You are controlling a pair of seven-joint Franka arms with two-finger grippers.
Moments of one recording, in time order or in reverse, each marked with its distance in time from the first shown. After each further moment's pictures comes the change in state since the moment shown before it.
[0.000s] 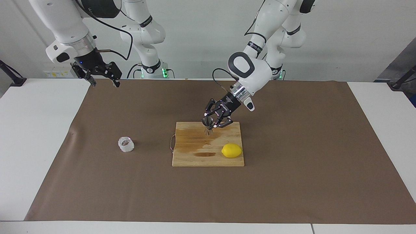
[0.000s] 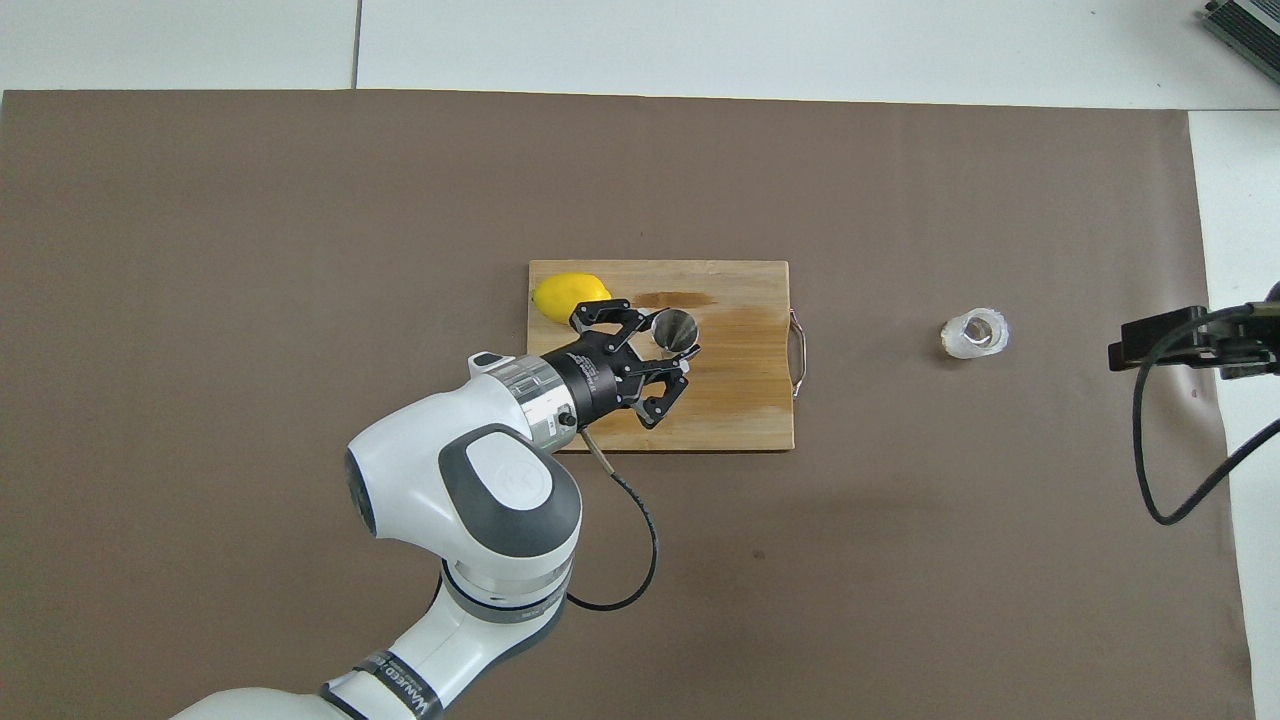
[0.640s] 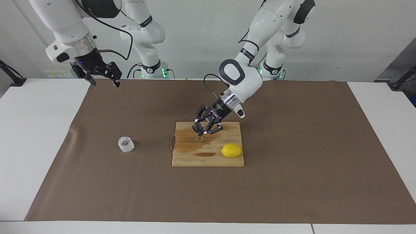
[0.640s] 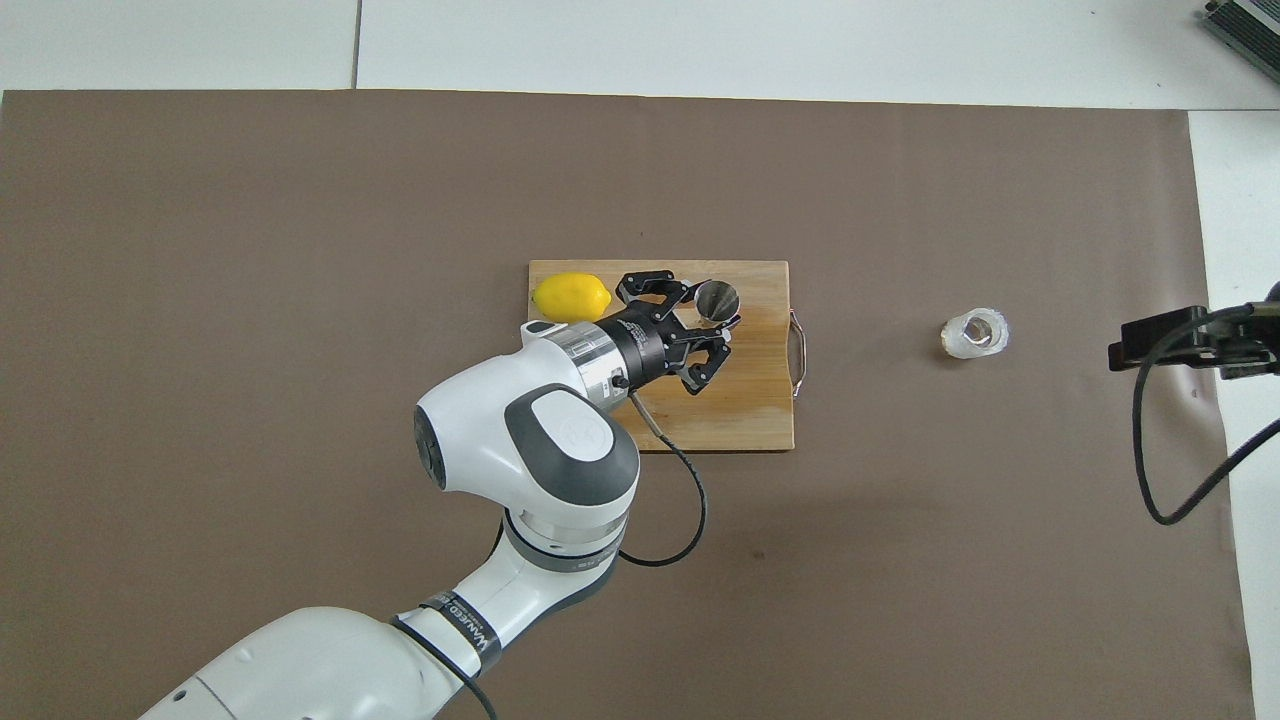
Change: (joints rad) left arm -0.046 0.178 -0.003 0.198 0.035 0.068 0.003; right arm 0.000 0.000 0.000 0.000 0.000 0.000 0.000
